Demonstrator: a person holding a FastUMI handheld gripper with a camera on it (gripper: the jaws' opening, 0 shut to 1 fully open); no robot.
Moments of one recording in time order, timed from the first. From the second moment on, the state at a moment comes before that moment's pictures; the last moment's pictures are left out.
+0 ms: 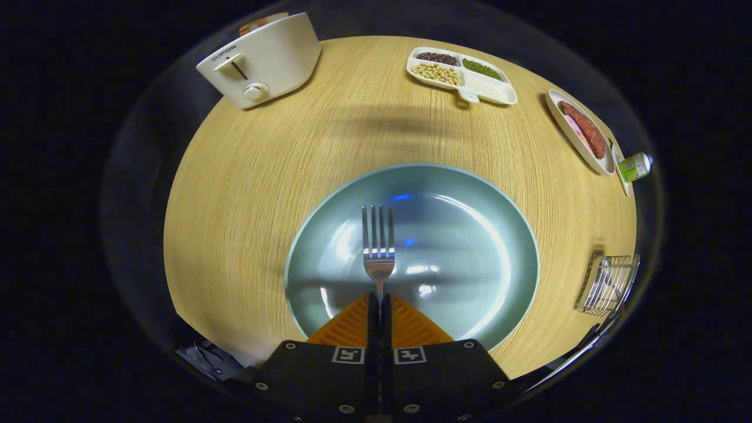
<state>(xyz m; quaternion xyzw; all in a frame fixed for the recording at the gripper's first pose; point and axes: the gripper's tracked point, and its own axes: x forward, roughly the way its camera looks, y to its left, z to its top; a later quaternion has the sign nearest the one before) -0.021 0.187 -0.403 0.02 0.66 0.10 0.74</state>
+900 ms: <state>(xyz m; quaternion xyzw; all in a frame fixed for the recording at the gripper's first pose) -0.024 -0.016 -0.300 0.09 0.53 -0.03 0.85</state>
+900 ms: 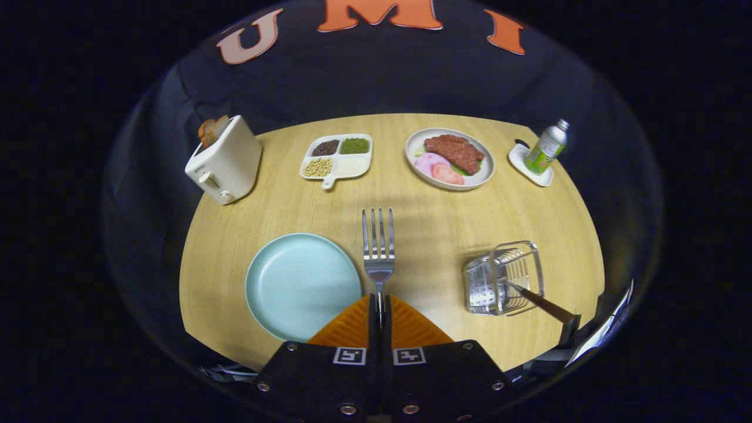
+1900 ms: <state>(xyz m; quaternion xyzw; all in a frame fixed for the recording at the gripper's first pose) -0.033 -0.149 -0.301 0.03 0.50 -0.06 0.87</state>
